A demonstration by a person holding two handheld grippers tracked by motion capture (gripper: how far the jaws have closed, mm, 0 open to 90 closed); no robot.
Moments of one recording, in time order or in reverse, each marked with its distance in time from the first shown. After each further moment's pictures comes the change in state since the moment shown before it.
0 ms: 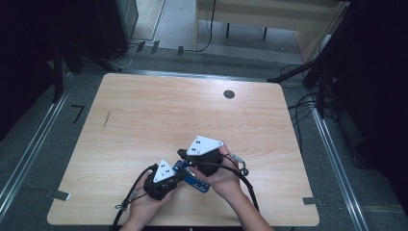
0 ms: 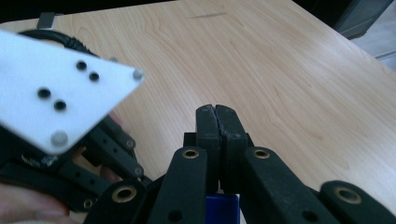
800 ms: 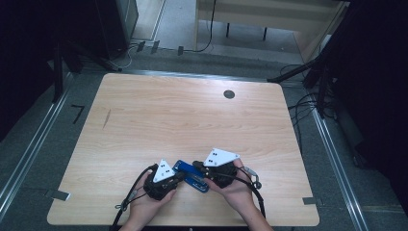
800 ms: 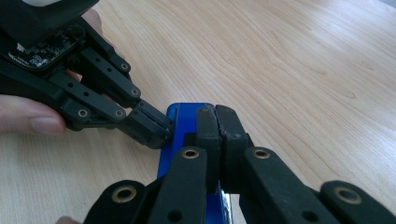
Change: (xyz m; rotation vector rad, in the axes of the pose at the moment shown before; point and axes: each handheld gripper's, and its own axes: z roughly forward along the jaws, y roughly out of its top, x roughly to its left) left arm 0.000 0.000 0.000 0.001 -0.009 0.005; right arm -0.001 -0.054 -0.016 0.032 -0.006 0.086
